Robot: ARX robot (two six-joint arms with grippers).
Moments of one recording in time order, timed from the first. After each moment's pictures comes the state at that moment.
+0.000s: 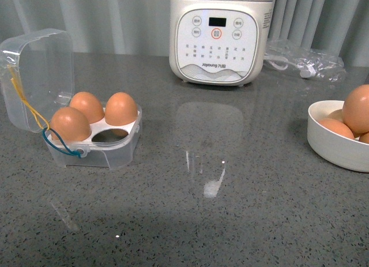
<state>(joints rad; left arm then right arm) 0.00 0.00 0.03 0.00 0.00 0.00 0.00 0.00 0.00 0.00 0.00 0.00</state>
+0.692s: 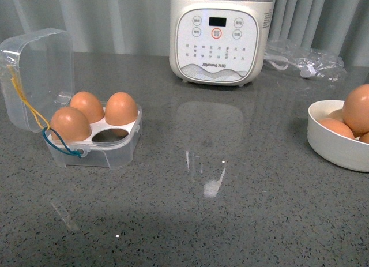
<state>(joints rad) 0.00 0.00 0.03 0.00 0.00 0.00 0.00 0.00 0.00 0.00 0.00 0.00</state>
